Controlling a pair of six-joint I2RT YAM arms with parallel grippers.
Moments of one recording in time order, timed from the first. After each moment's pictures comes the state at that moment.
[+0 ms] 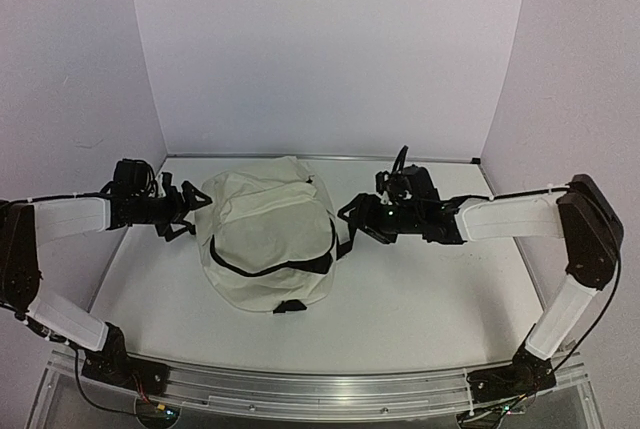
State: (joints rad) left arm -0.13 1.37 0.74 -0.08 0.54 -0.76; right arm 0.72 1.71 1.02 0.12 -0.12 0.89
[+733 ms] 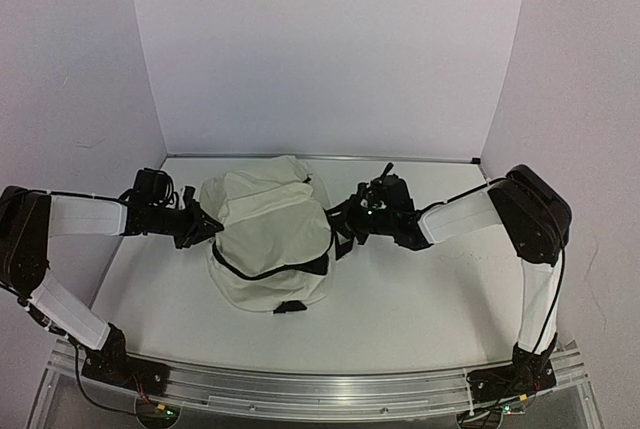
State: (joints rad) left arm -0.24 1.47 0.72 -0.03 0.62 -0.81; right arm 0.69 2.04 1.14 0.47 -0.28 1.21
